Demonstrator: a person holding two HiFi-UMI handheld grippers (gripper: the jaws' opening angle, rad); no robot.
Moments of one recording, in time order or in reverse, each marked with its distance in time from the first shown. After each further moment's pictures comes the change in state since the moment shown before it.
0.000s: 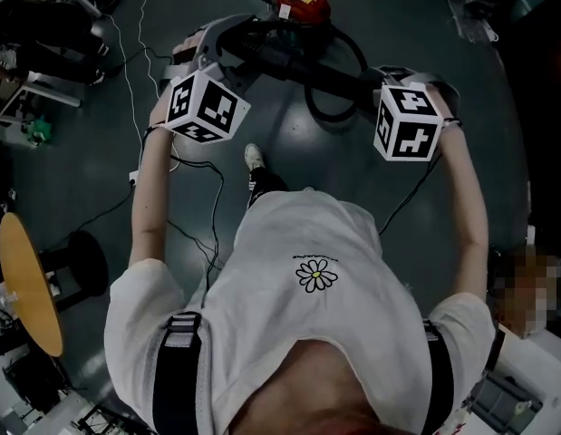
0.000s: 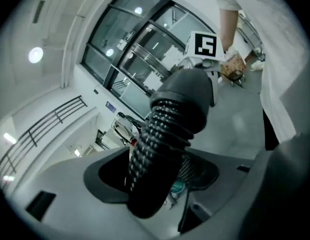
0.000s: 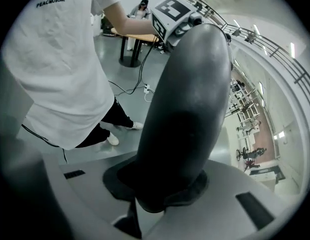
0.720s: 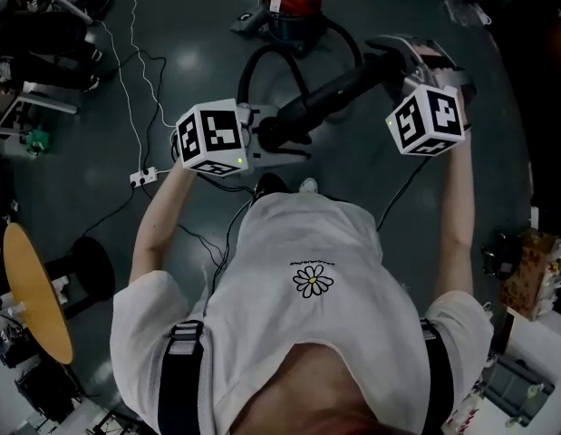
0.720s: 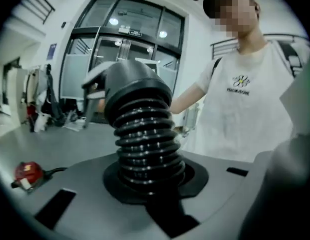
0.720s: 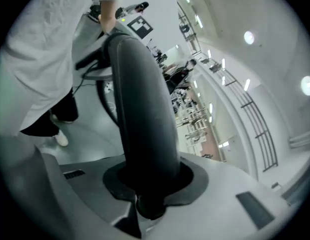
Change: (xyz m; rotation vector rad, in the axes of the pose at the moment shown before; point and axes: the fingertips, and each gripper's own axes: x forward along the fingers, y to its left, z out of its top) left arm -0.088 -0.196 0.083 -0.510 -0.246 -1.066; right arm -0.066 -0.054 -0.008 -0.003 -0.080 -0.572
